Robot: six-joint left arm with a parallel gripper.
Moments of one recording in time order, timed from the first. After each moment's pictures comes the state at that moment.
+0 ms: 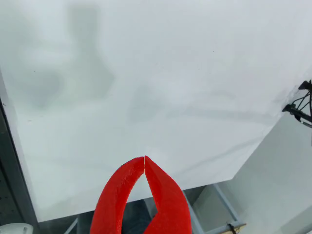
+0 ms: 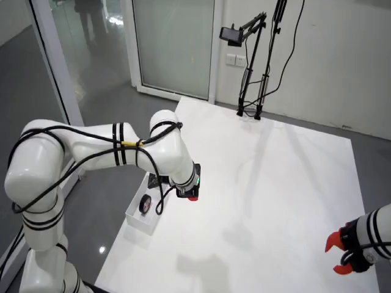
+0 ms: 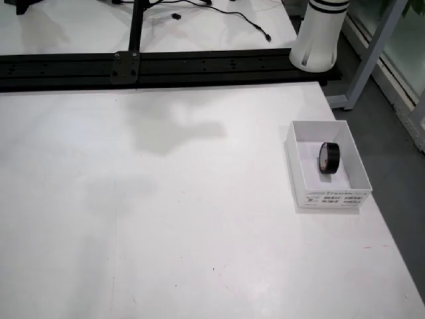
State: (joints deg) arm -60.7 18.0 73.7 15.4 70.4 -73.9
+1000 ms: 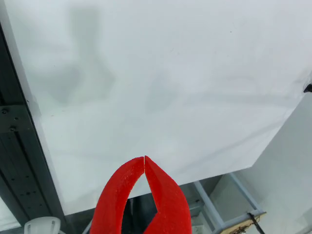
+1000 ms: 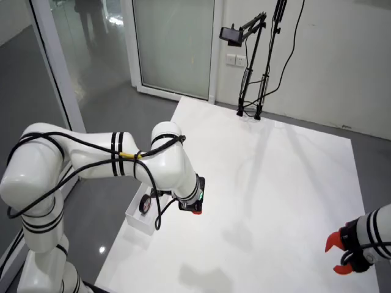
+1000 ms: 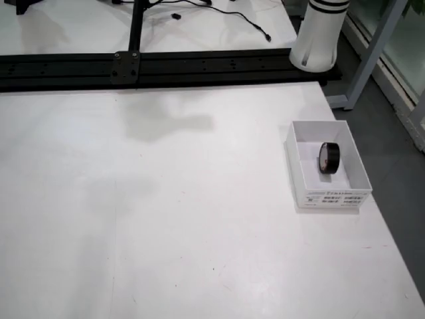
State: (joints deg) arm -65.9 18.0 73.7 15.4 70.4 -73.9
